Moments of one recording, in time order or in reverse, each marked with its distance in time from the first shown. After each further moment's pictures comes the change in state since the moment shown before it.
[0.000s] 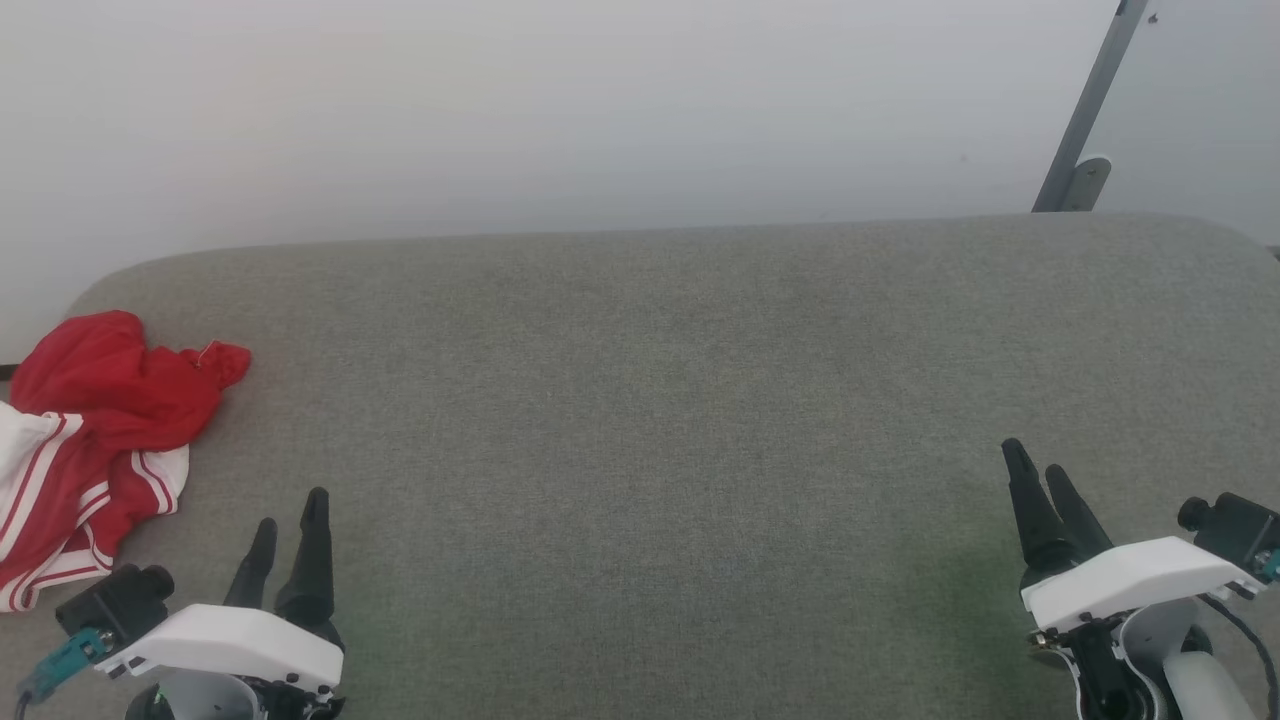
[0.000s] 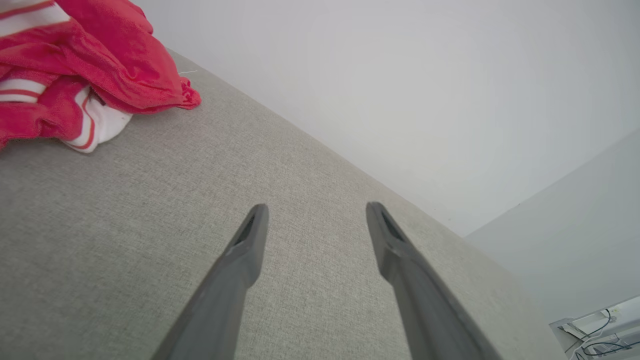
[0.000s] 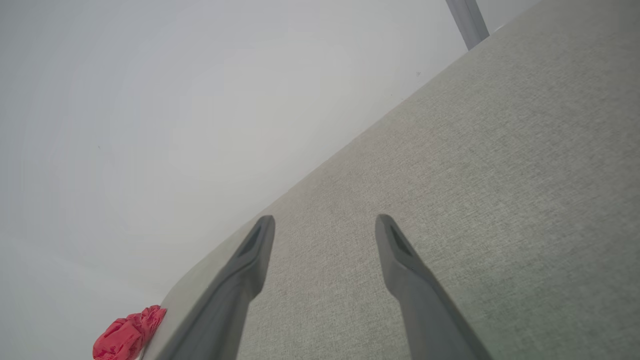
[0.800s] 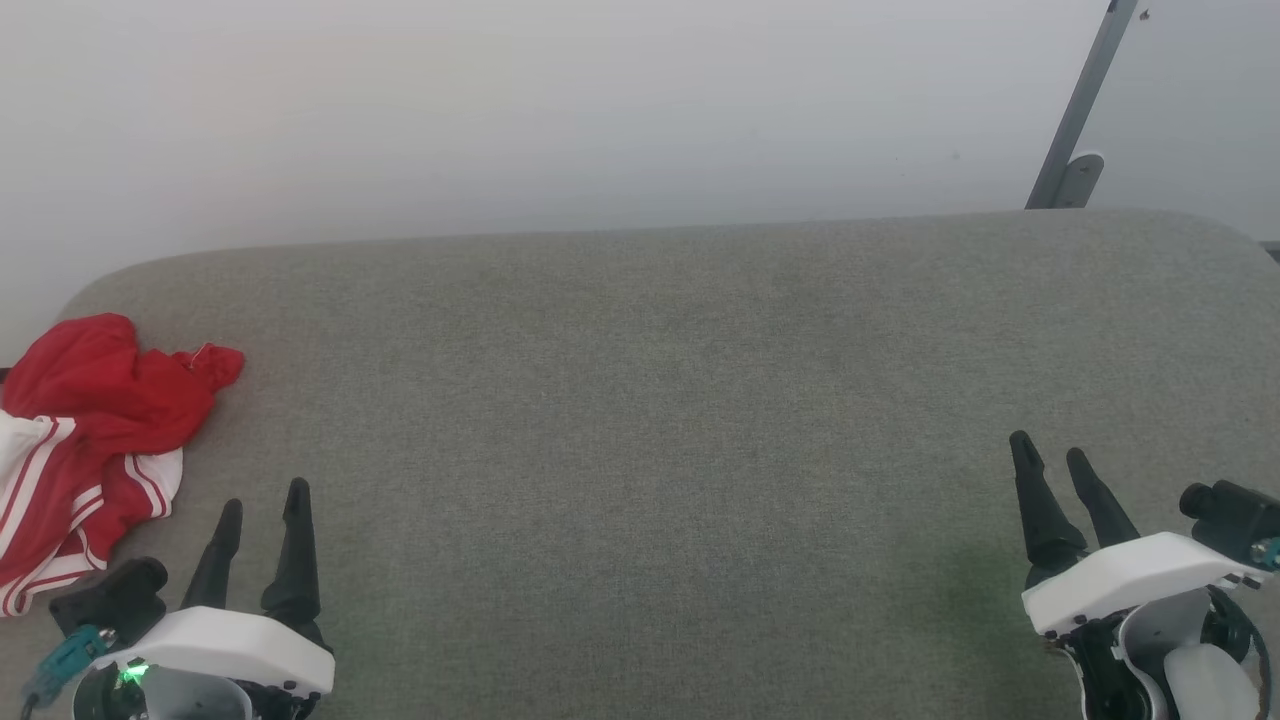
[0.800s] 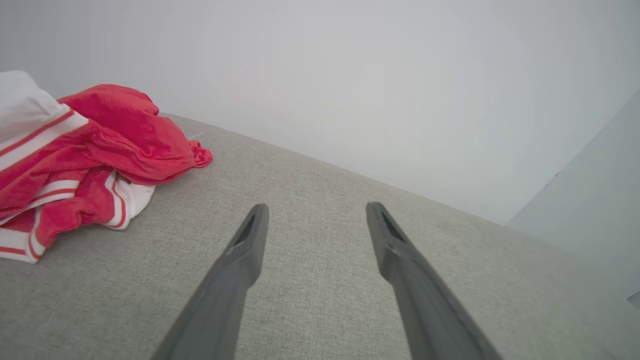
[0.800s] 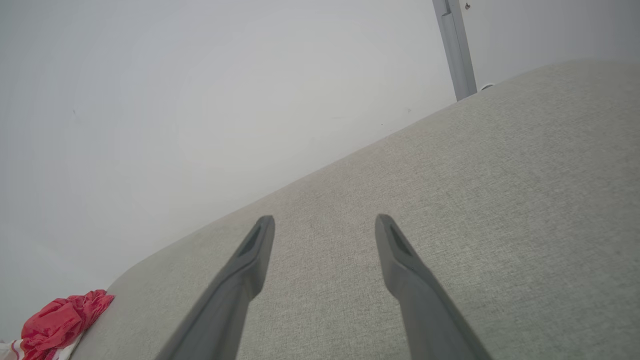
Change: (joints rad) left arm 0.000 -0.009 0.062 -0.002 0.279 -0.047 -0.063; right arm 0.005 -0.001 -0.024 -0.034 -0.222 0.000 -0.028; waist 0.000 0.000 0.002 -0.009
